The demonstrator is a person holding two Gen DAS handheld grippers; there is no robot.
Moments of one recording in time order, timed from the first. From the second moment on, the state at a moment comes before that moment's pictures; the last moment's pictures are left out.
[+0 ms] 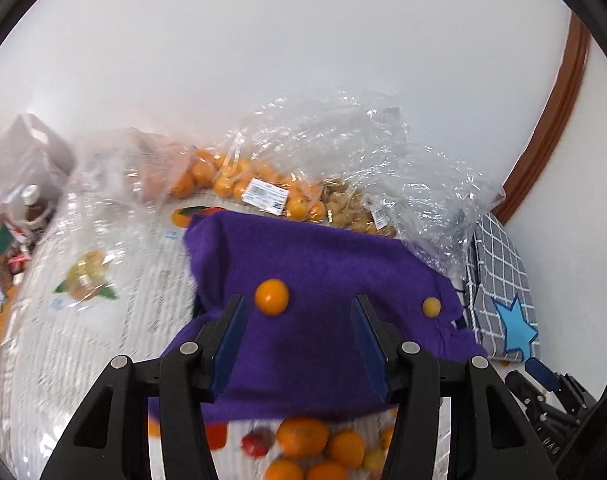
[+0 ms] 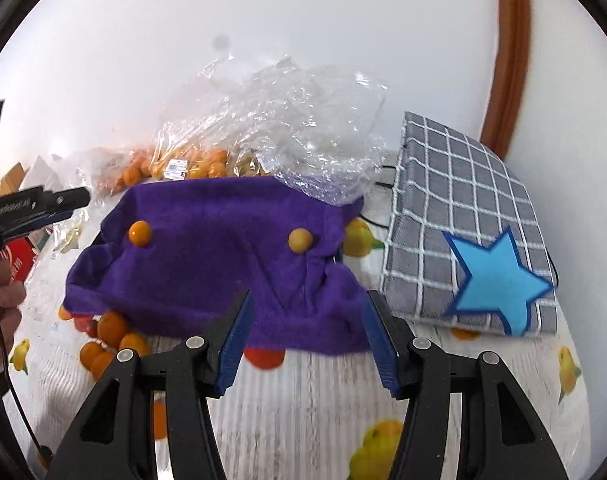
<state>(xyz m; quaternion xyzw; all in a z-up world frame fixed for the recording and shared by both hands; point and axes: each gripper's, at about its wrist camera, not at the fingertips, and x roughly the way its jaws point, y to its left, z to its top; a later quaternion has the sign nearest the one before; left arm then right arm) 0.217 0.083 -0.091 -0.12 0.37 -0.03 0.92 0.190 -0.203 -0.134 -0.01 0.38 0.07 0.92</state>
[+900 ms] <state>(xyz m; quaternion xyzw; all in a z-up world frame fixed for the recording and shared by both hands) 0.101 0.124 -0.147 -0.15 0.41 -0.03 0.90 0.107 -0.151 -0.180 -0.01 0.41 0.20 0.89</state>
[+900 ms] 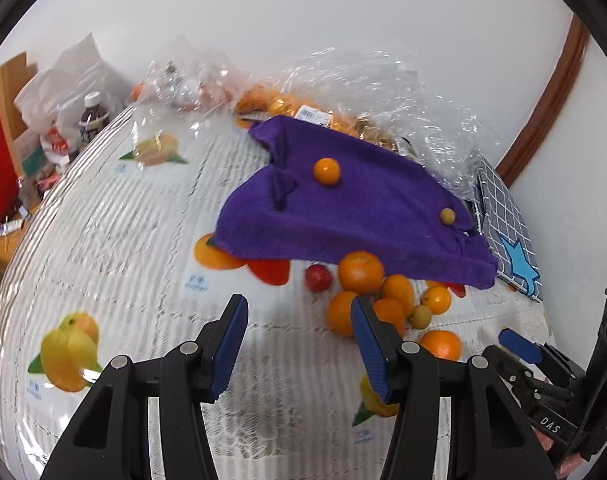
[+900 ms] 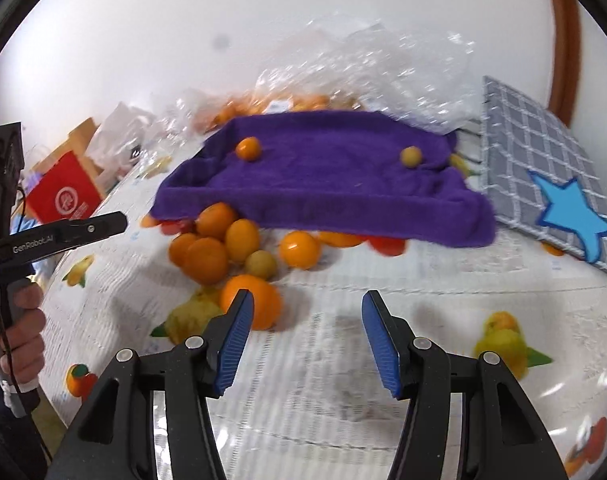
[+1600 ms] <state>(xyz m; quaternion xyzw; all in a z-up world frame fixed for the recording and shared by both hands) 0.106 0.144 -0.176 -0.17 0.43 -0.03 0.89 0.129 -0.109 -0.221 0.00 0.45 0.23 0.86</state>
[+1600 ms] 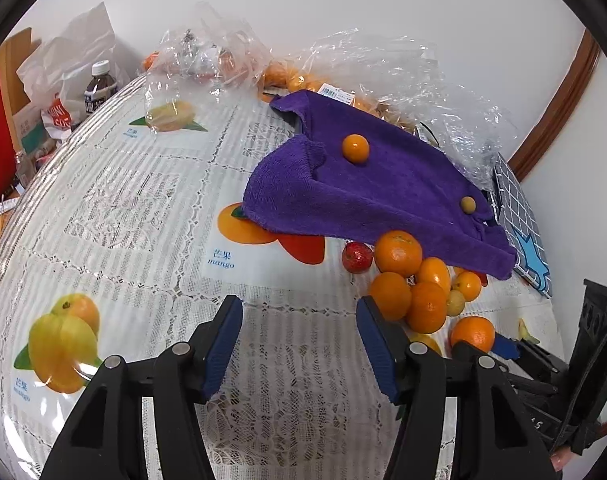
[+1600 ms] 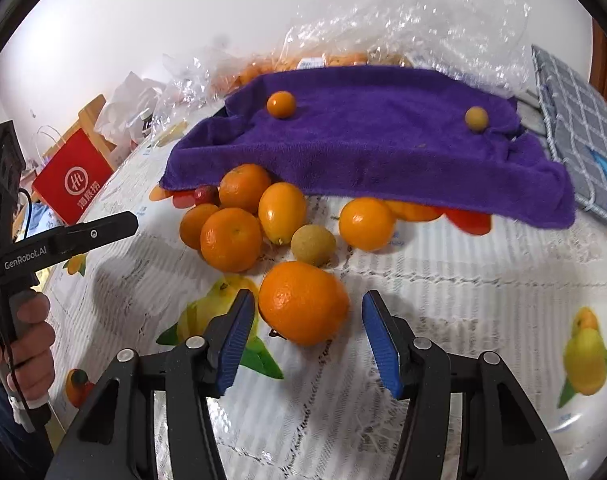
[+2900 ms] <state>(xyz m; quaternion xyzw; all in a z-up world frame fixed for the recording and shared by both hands) 0.137 0.106 -0.191 -0.25 0.41 -0.08 0.87 0.133 -0.210 -0.214 0.03 0.38 0.18 0.91</state>
